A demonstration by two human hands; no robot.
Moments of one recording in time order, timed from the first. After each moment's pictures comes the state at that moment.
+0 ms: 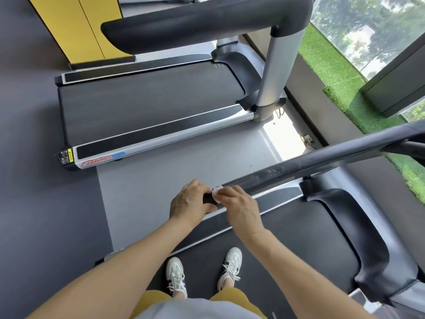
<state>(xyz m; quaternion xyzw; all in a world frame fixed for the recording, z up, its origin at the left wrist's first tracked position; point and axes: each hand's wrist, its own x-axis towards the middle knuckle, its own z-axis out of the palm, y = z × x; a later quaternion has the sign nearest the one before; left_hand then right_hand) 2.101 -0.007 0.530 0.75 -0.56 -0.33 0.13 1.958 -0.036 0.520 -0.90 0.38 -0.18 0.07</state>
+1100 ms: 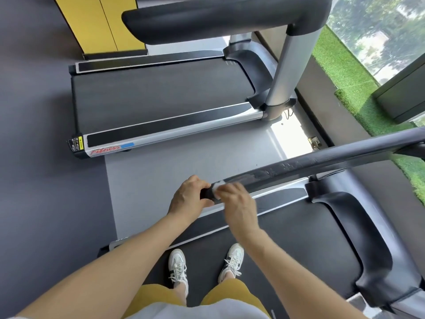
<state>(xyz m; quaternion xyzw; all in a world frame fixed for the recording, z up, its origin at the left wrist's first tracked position) 2.124 0.024 0.520 0.74 -0.53 -0.35 0.21 1.986 -0.011 0.515 -0.88 0.43 -0.19 0.08</state>
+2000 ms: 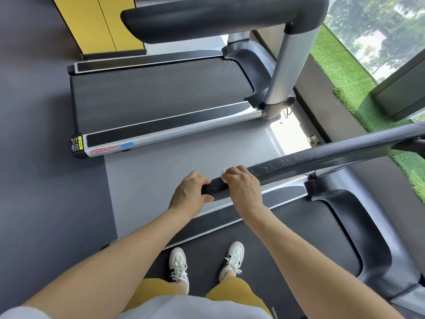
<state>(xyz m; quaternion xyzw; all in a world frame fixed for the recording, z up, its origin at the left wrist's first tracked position) 2.122 0.024 0.520 0.74 -0.55 -0.33 0.19 1.989 -0.040 0.520 -0.89 0.45 -0.10 0.01</state>
